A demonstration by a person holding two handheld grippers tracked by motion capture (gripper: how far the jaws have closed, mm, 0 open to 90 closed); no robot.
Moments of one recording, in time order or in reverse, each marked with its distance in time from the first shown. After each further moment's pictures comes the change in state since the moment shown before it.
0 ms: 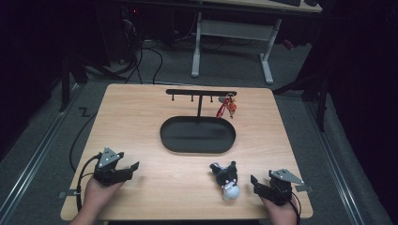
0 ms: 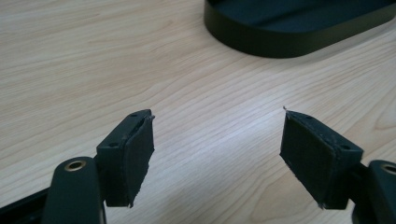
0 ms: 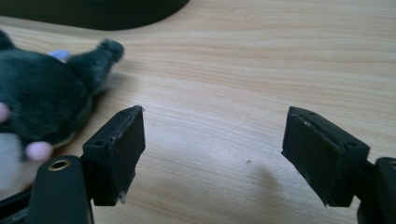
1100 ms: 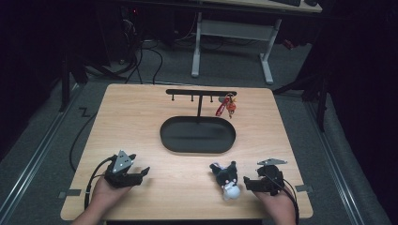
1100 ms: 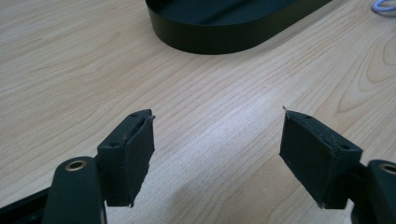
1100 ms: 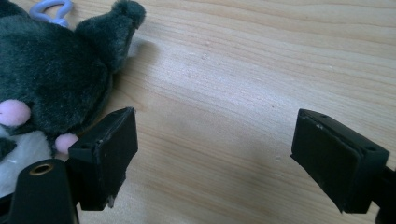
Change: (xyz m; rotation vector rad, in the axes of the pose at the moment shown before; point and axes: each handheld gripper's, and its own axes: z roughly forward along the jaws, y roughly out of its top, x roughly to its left) left arm -0.023 0.001 0.013 0.023 -0.053 0.168; right arm 0.021 0.041 0.013 0.337 -0.011 -0.071
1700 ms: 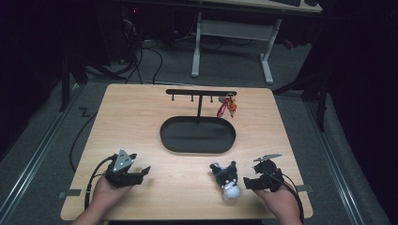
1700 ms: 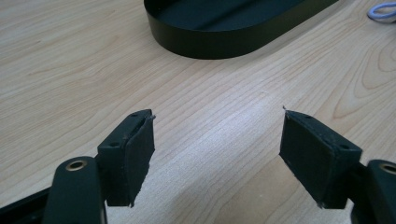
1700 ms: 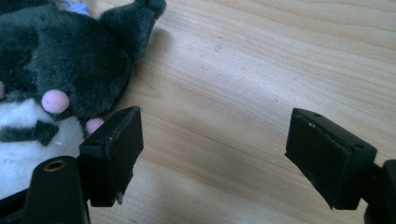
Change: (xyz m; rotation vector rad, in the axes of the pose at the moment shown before) left arm -0.002 0.005 0.001 -0.007 -0.009 -0.003; right arm 0.010 0.019 -0.014 0.126 -0.010 -0.067
